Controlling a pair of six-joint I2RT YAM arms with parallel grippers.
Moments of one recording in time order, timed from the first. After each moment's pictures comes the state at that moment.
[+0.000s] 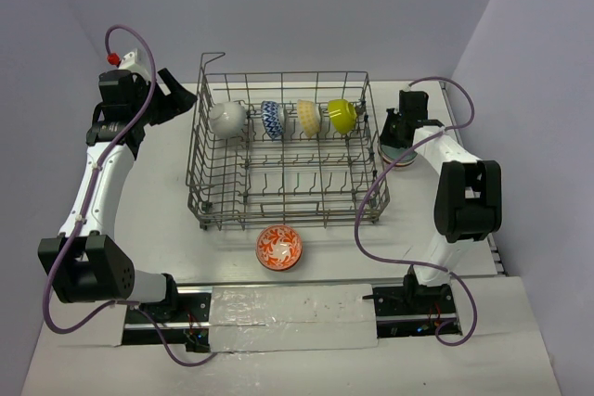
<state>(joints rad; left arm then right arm) 0.04 1.39 1.31 -0.34 0.29 -0.45 0.02 1.73 1.20 -0.31 -0.07 0.33</state>
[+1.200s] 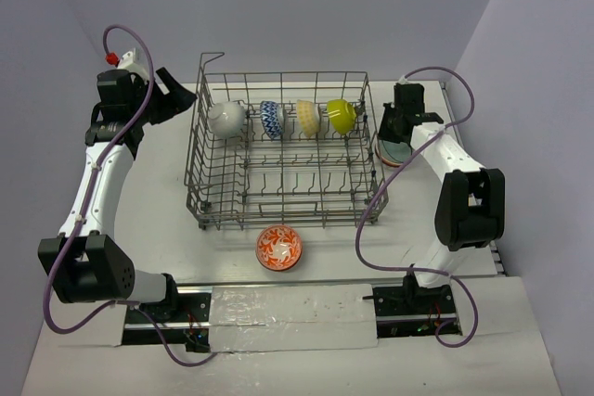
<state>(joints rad) 0.05 1.39 1.31 -0.33 0.32 -0.47 0.07 1.67 1.26 -0.42 0.03 0.30</state>
